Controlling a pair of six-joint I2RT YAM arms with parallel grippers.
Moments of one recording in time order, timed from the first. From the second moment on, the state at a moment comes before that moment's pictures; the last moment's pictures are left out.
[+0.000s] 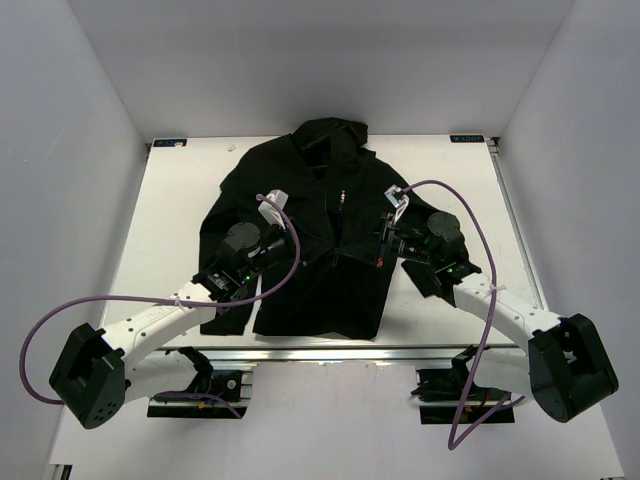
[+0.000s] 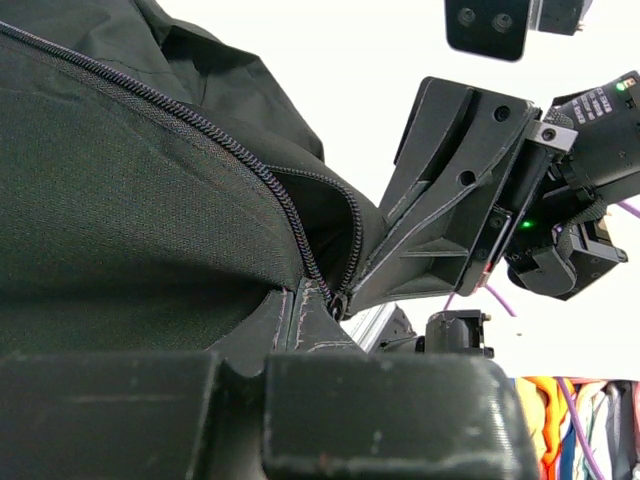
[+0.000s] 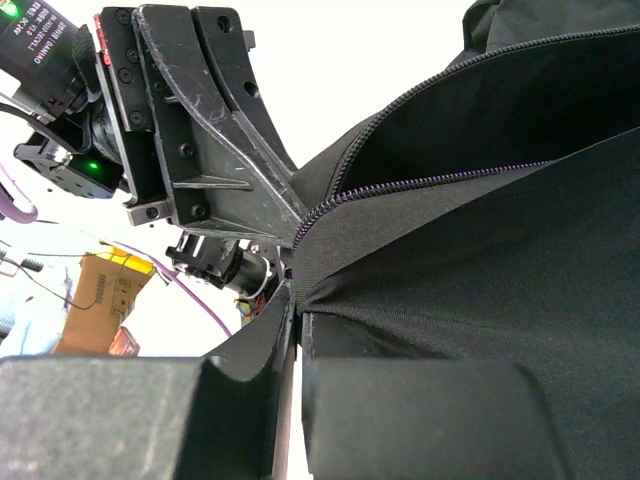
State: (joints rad) left arm -0.71 1.11 0.65 0.36 0.26 -0.77; right arm 0.50 1.17 0.58 0.60 -0.81 0.75
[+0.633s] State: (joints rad) left arm -0.71 1.11 0.66 0.30 0.29 -0.71; right arm 0.50 1.19 0.59 0.56 -0.82 0.72
